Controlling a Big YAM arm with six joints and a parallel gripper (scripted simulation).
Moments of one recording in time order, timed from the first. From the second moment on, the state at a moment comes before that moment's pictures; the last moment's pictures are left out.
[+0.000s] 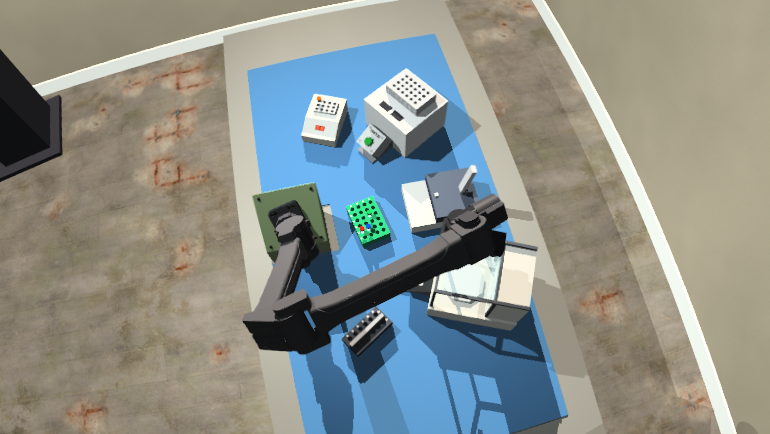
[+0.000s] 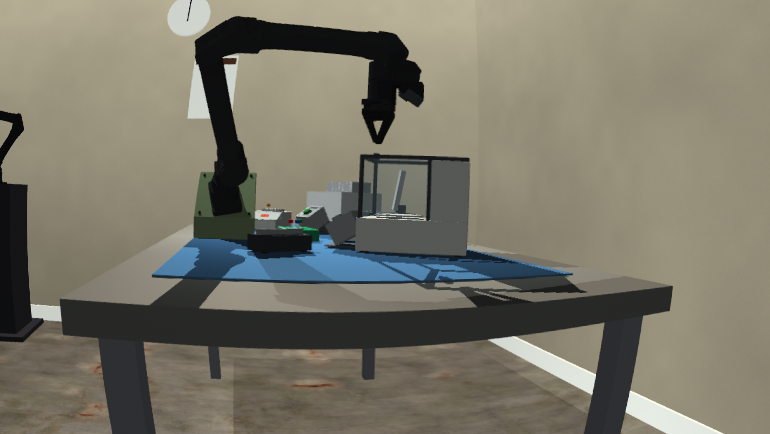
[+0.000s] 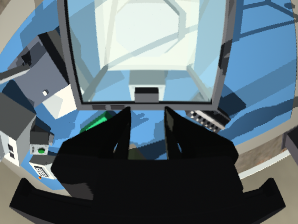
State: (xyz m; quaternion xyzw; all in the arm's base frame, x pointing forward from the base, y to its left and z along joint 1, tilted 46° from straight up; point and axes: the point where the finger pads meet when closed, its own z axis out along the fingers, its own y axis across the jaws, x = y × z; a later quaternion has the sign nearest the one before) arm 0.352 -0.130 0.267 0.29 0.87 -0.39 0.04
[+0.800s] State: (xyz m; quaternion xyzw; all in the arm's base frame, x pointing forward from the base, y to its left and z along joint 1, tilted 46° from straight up) arm 0.353 -0.153 0.246 0.30 0.87 -0.39 0.05
